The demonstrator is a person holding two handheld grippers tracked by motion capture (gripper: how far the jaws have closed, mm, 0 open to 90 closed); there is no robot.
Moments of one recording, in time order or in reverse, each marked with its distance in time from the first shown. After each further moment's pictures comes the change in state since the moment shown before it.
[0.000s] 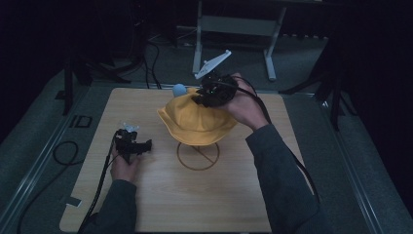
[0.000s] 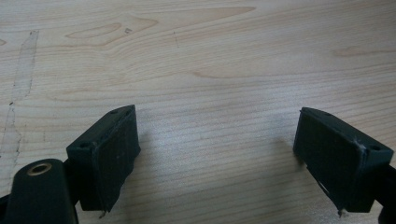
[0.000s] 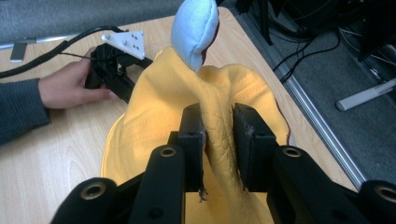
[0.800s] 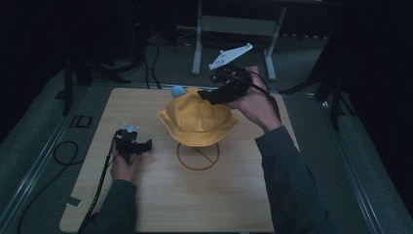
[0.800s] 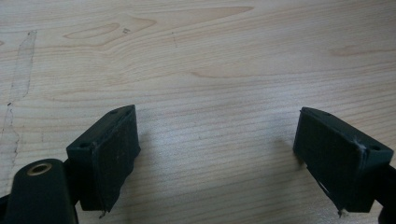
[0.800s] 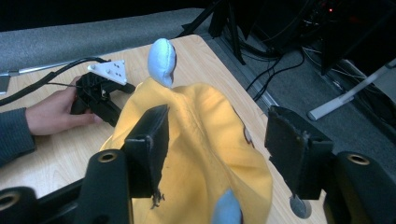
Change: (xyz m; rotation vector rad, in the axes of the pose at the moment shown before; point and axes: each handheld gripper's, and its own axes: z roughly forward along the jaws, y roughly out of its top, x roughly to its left) left arm 0.000 0.000 0.000 0.001 -0.001 0.006; right arm -0.002 -0.003 -0.042 -0.109 -0.104 0.059
